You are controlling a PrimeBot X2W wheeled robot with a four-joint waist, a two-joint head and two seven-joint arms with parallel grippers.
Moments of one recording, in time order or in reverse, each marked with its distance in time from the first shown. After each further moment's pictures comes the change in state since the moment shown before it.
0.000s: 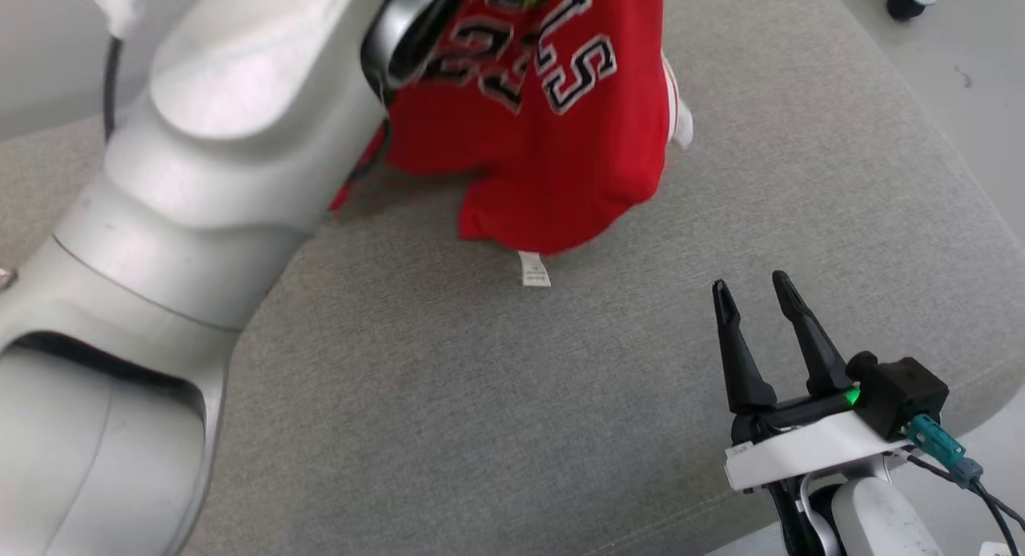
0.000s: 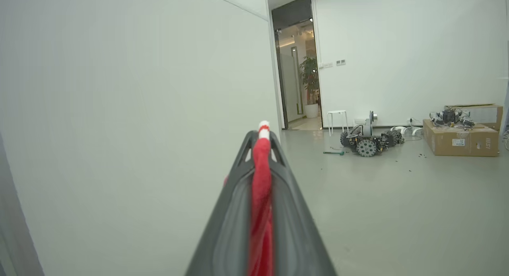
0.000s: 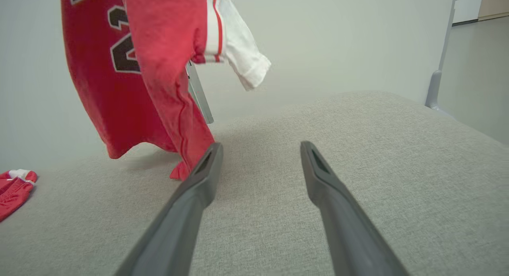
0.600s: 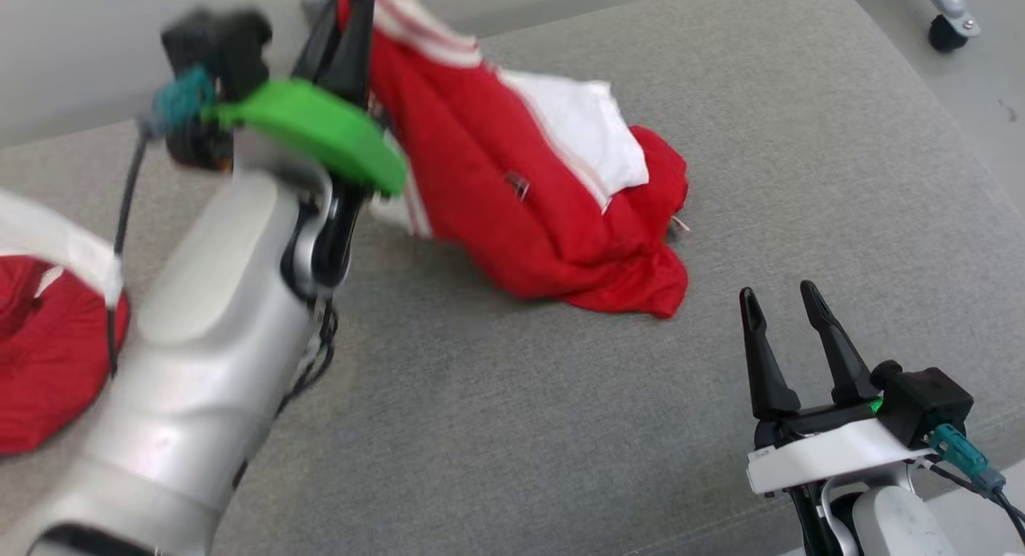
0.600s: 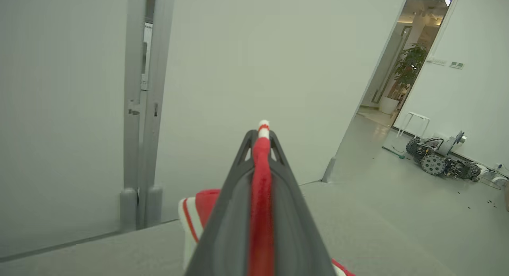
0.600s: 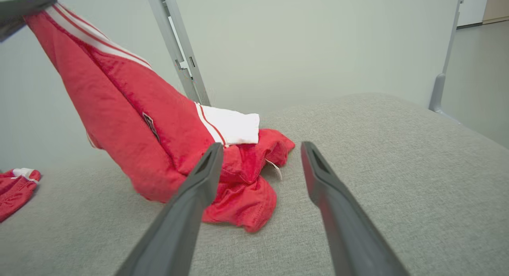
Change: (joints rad) left arm 0.430 0.092 0.151 0.019 -0.123 0.091 -0.105; right arm 0.032 0.000 -0.049 -0.002 -0.012 0.000 0.000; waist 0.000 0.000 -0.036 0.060
